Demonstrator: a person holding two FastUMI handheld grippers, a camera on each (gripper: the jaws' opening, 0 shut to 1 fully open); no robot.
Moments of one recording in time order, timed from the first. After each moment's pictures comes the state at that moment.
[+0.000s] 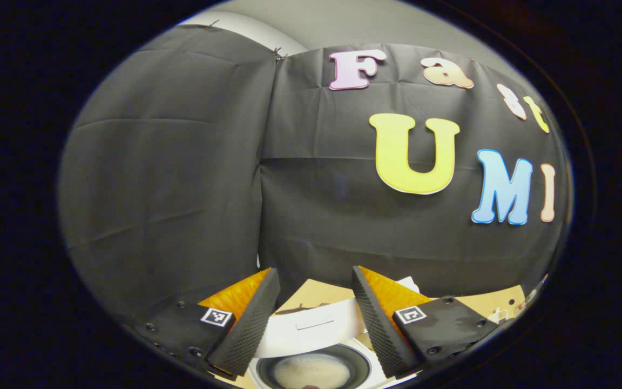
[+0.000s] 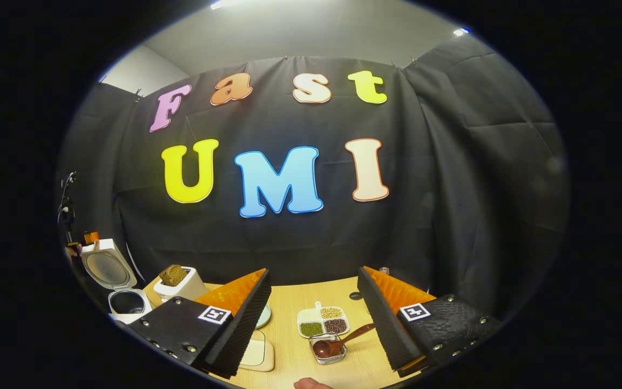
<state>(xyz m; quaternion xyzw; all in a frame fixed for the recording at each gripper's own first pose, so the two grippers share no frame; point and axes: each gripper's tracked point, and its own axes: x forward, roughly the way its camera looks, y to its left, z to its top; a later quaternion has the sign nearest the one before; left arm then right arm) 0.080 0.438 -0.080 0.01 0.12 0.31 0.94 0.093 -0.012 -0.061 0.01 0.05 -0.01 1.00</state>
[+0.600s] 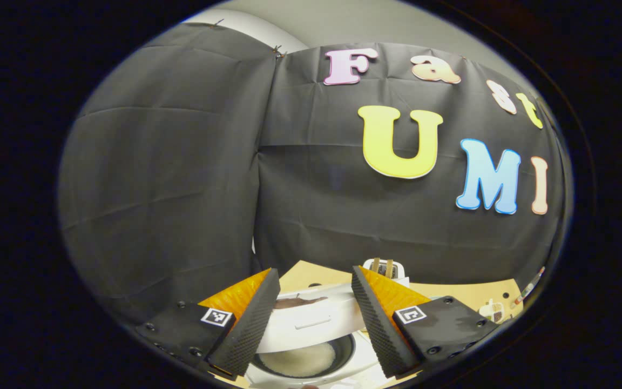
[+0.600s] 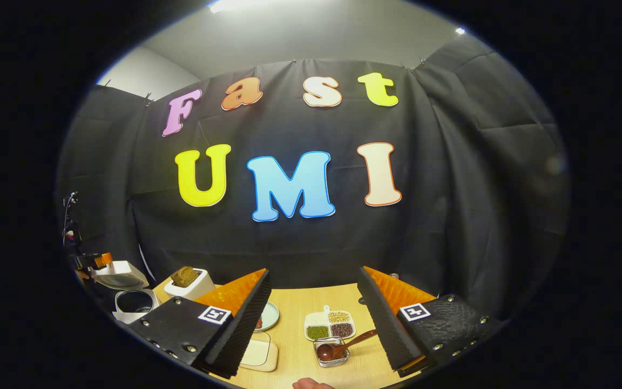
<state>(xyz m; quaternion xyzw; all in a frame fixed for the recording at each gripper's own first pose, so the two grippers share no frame) 0.032 0.379 -0.134 -0.01 0.13 0.31 0.94 0.091 -0.011 -0.050 0.01 0.04 0.03 1.00</state>
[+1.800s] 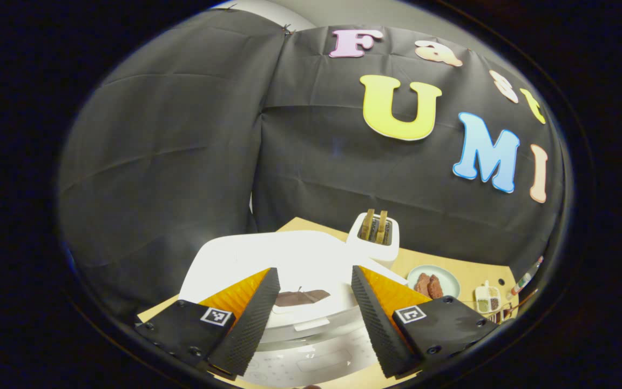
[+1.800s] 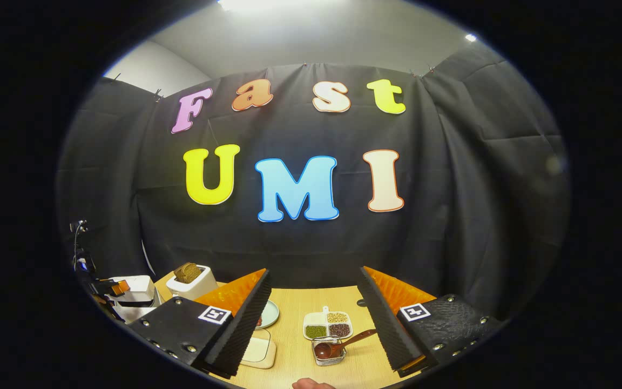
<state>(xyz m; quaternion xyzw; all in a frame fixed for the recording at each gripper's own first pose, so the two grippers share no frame) -0.006 0.335 -0.239 -0.05 0.20 0.31 0.93 0.074 -0.005 -0.041 -0.02 0.04 0.04 1.00</state>
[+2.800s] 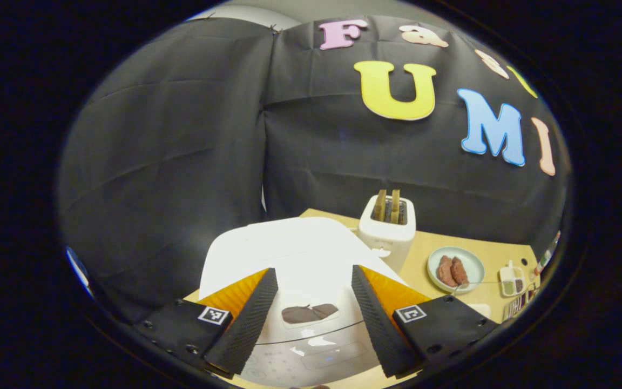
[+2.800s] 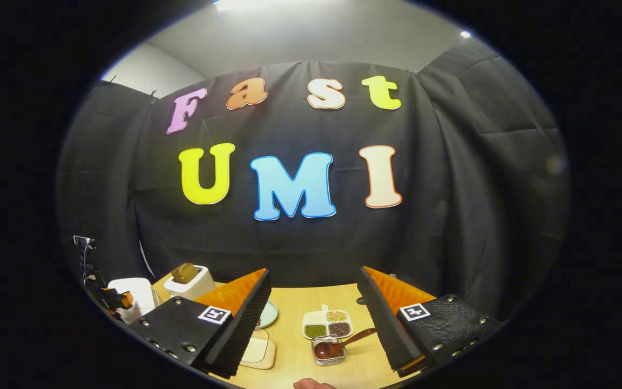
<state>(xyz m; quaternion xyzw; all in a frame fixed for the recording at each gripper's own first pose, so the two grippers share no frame) -0.002 0.323 -0.237 -0.01 0.20 0.33 0.92 0.082 -0.007 -0.048 0.00 0.04 0.04 1.00</state>
